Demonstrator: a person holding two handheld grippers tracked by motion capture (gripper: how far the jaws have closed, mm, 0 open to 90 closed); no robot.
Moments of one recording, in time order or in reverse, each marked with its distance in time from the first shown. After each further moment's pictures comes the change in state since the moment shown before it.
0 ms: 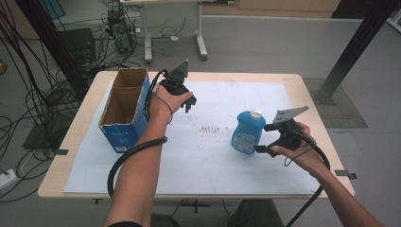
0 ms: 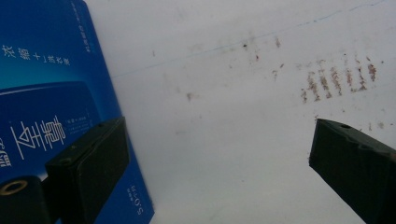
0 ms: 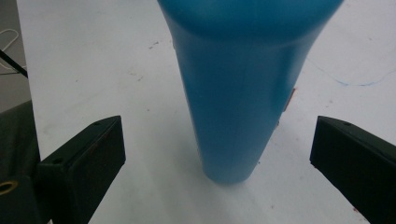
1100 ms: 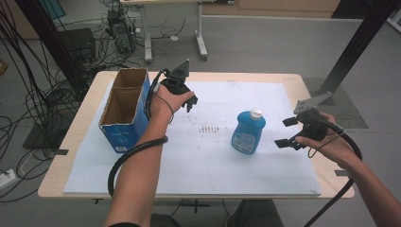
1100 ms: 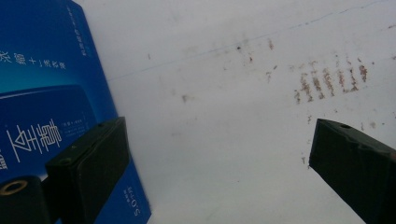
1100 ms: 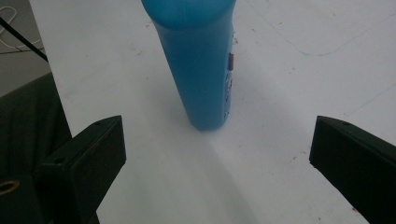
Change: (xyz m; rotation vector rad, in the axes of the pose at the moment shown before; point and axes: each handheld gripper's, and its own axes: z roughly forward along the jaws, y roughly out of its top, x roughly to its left) left arm -0.004 0.001 -0.002 -0.011 -0.007 0.003; right arm -0.017 0.010 -0.060 0.114 0.004 0.020
